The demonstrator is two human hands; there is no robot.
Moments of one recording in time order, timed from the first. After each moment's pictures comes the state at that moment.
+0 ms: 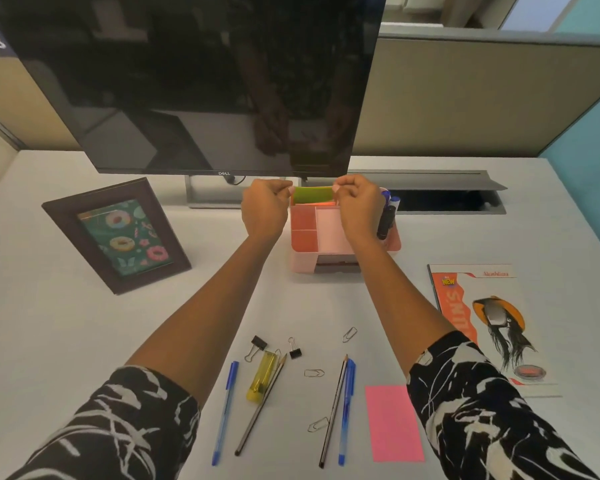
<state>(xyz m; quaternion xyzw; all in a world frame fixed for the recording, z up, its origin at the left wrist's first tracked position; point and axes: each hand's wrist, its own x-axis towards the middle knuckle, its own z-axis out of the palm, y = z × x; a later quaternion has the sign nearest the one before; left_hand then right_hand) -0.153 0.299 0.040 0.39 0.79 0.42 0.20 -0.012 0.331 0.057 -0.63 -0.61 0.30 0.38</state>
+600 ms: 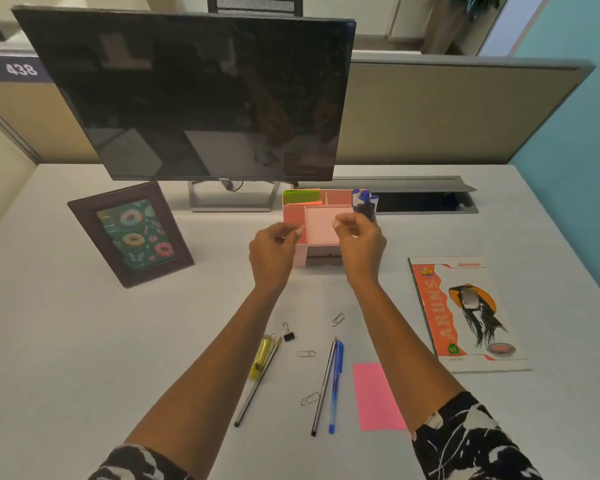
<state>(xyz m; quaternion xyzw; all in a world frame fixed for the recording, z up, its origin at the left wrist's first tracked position) -0.096 0.197 0.046 0.39 0.73 0.49 0.25 0.030 0.243 0.062 -0.61 -0.56 0.33 0.45</state>
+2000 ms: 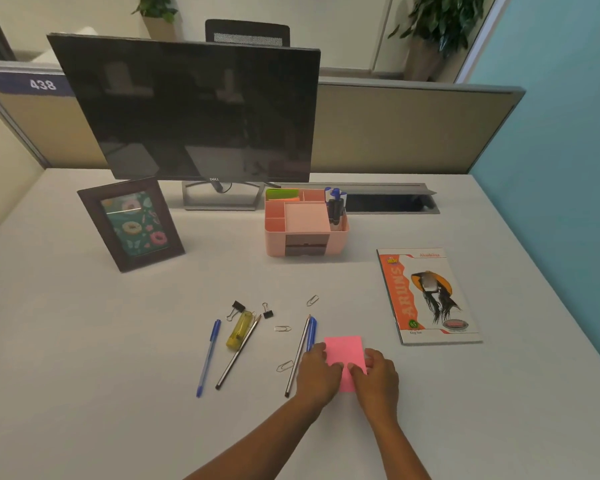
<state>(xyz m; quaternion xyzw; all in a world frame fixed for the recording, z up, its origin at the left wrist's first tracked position) 0.069 0.021 -0.021 0.35 0.75 0.25 0.50 0.175 0.033 -0.025 -0.76 -0.53 0.33 0.17</state>
